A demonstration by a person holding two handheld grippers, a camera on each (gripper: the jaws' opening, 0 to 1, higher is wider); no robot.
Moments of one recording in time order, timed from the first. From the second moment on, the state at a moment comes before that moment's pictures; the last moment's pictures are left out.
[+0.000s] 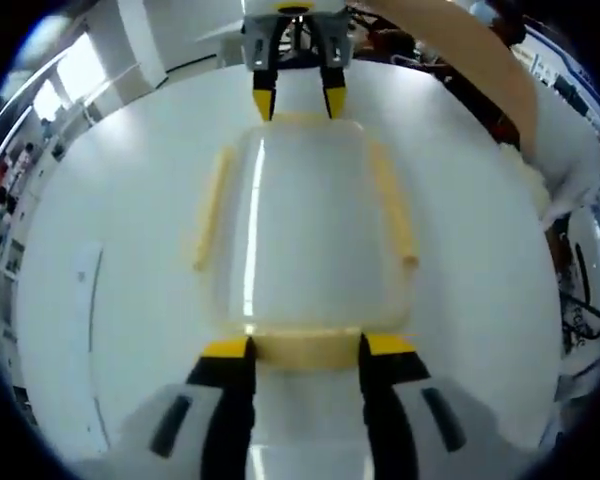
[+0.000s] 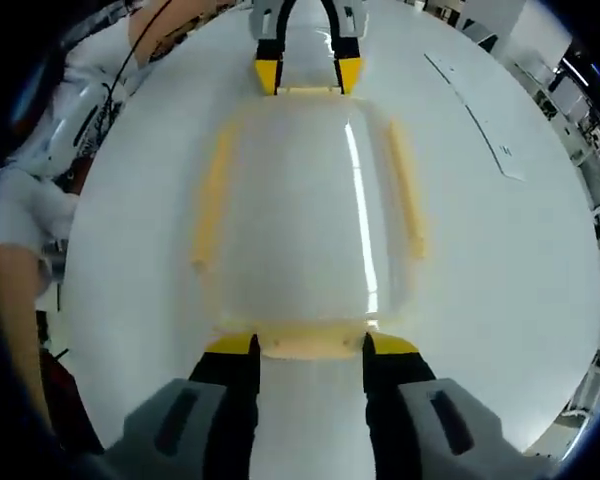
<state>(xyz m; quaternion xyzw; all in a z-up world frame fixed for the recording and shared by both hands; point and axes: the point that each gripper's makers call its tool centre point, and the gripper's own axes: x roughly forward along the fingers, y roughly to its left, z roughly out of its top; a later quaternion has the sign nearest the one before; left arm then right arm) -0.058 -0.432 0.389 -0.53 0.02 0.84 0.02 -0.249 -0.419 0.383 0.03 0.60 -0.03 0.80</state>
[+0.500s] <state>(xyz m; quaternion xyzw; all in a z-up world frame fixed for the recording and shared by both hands) -0.059 -0.420 0.390 -0.56 0.02 0.83 0.02 -0.250 -0.410 0.384 0.04 0.61 -0.04 0.79</state>
